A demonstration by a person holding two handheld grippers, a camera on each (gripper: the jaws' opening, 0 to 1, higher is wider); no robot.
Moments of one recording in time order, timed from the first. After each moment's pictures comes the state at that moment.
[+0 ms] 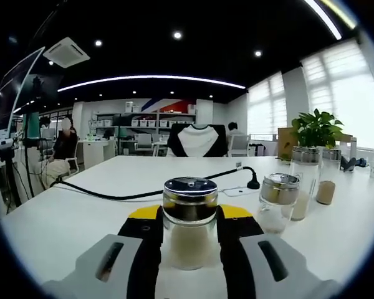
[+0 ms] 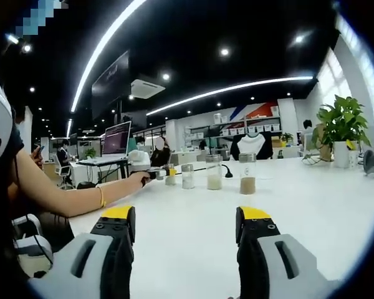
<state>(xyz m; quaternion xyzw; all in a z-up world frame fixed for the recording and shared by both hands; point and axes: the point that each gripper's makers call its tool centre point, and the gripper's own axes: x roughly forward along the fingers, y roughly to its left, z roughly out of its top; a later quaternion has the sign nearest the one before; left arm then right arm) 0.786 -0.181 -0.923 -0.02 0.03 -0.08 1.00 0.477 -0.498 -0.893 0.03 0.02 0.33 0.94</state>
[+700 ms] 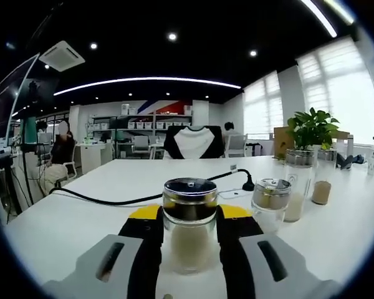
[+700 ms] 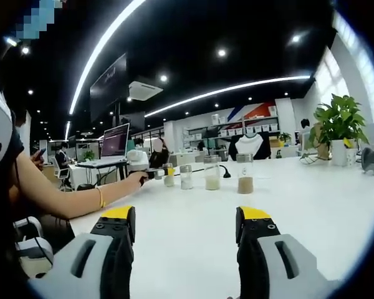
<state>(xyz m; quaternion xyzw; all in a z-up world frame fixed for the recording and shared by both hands) 0.812 -0.175 -0.911 -0.01 0.02 -0.10 0.99 0.474 -0.505 -0.892 0.04 0.02 0.33 0.94</state>
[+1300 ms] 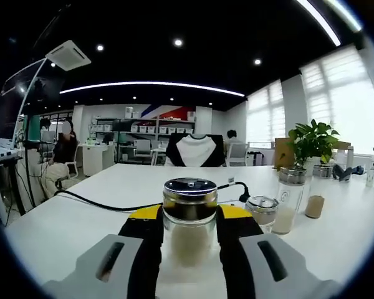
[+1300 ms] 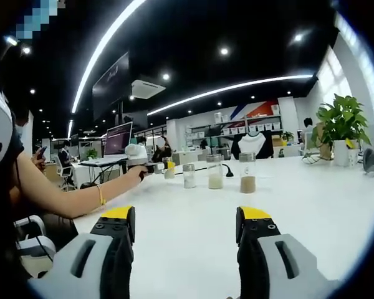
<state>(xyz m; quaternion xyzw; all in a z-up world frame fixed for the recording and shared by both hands) 0.779 -0.182 -0.891 -0.03 0.00 -0.09 1.00 0.468 -0.504 -0.891 0.03 0.02 0.34 0.94</state>
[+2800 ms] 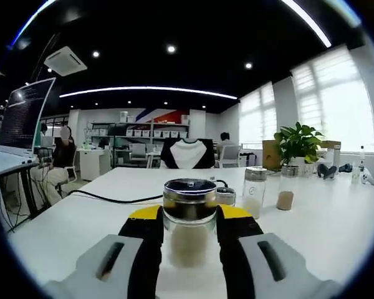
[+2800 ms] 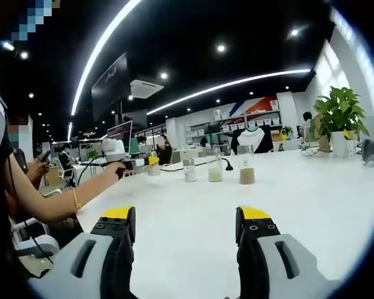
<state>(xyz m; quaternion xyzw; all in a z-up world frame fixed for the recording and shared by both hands) 0.671 -0.187 -0.872 -0.04 -0.01 -0.10 0.99 0.458 -0.511 -0.906 0.05 0.03 0.34 0.94</state>
